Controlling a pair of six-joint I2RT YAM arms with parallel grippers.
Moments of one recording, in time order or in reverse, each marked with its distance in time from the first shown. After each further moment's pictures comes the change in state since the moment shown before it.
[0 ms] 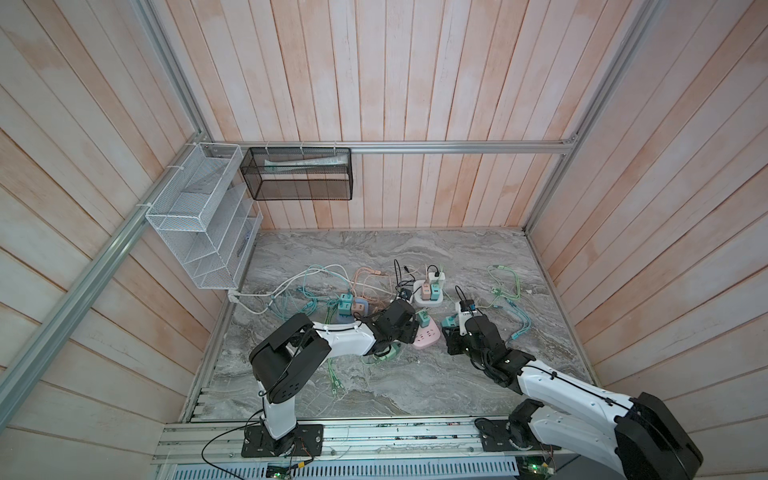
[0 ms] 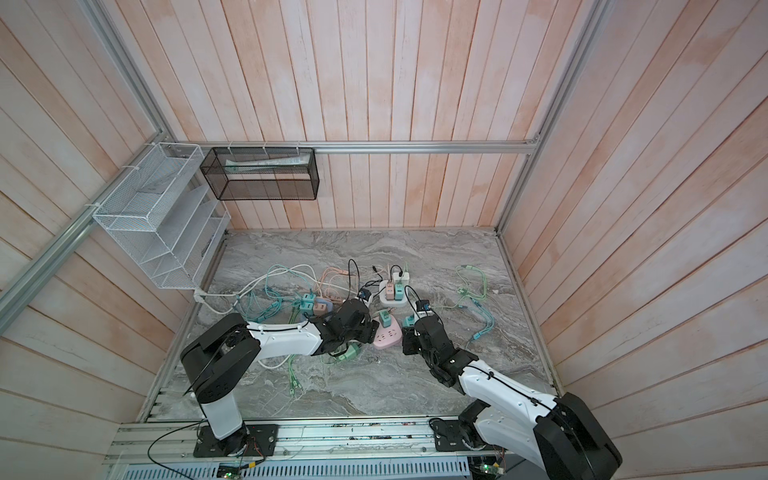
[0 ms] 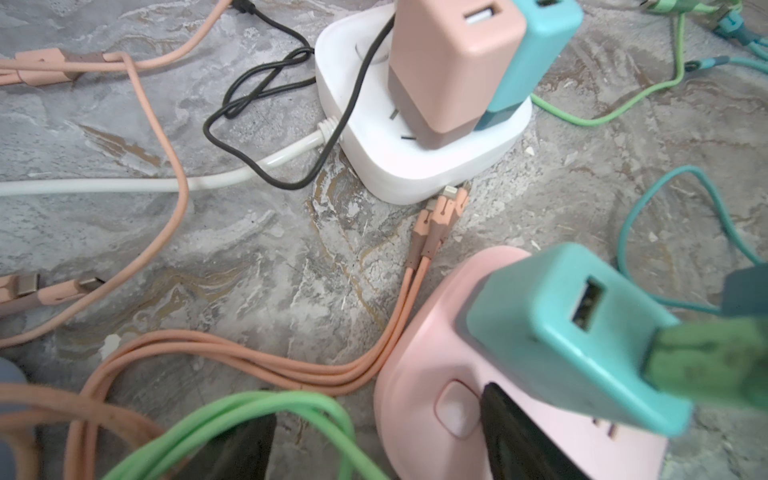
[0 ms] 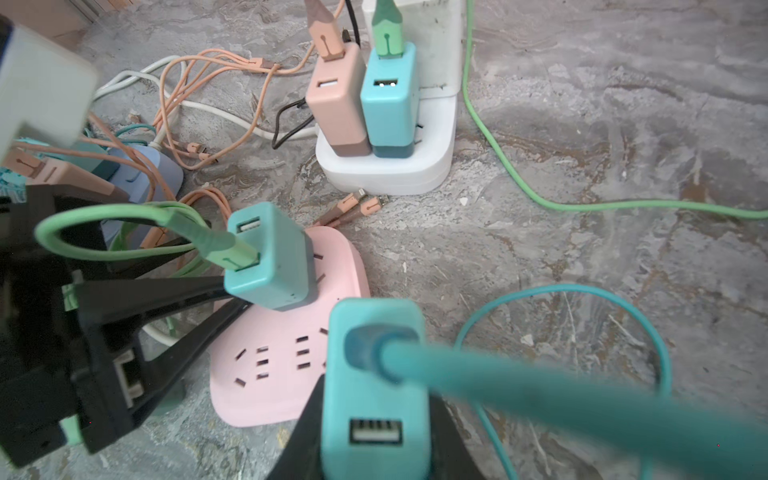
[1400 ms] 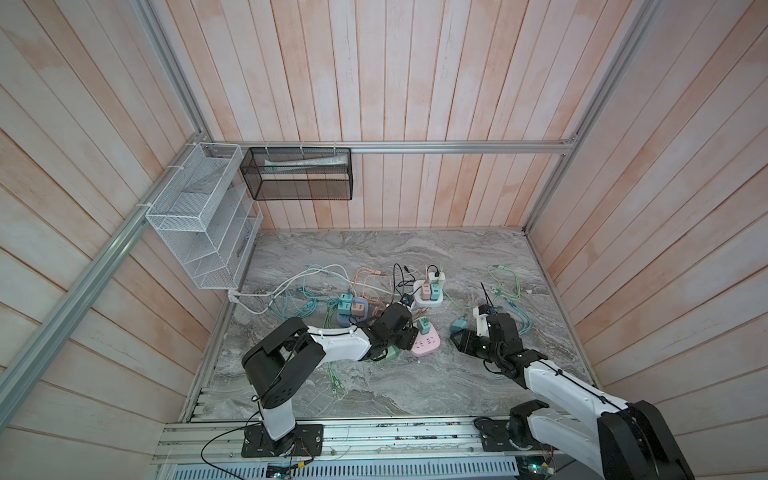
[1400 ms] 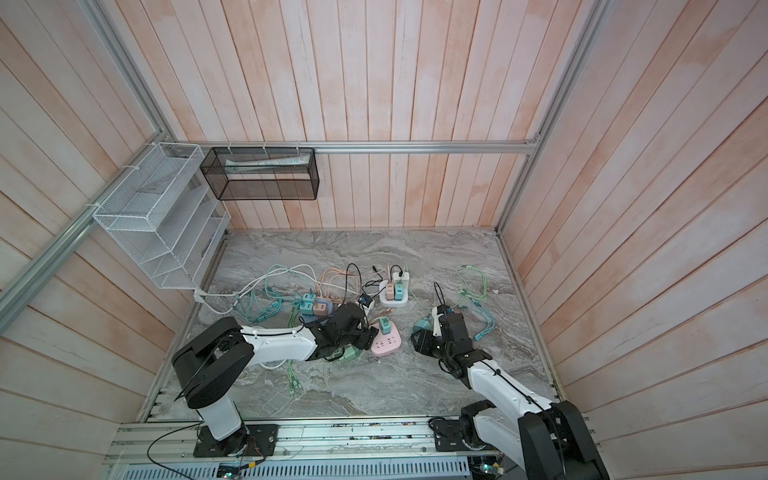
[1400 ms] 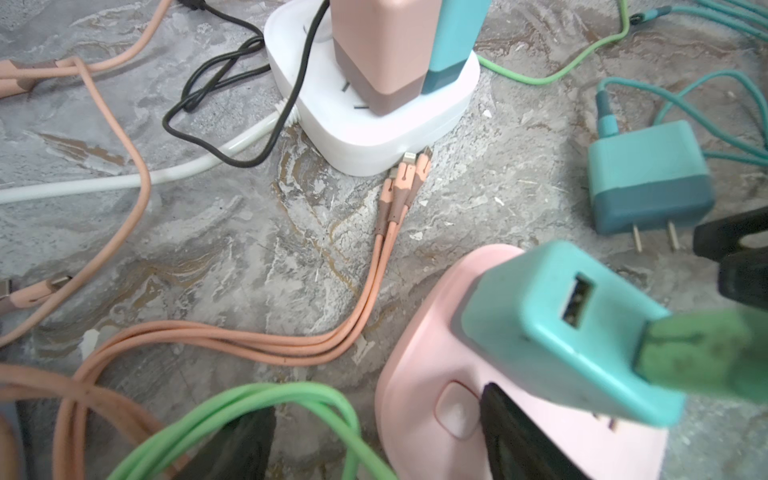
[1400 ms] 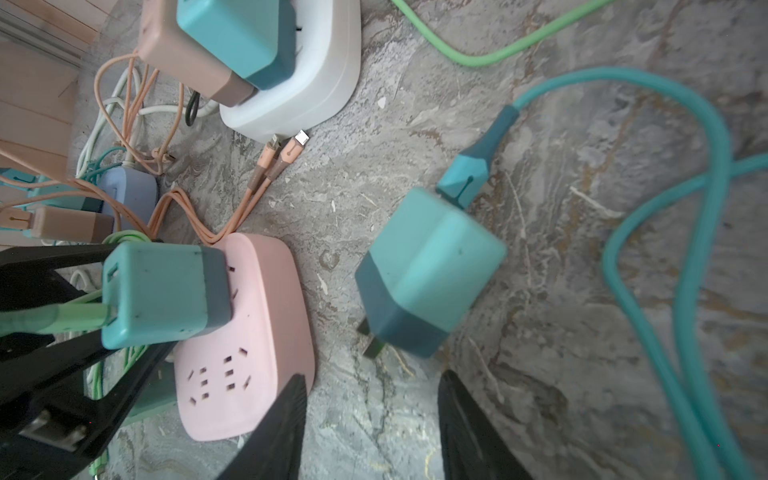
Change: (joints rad) left arm -0.008 -0.045 -0.059 0.036 0.059 0.083; right arm -0.296 0.025 -0.025 -0.104 -0.350 0.115
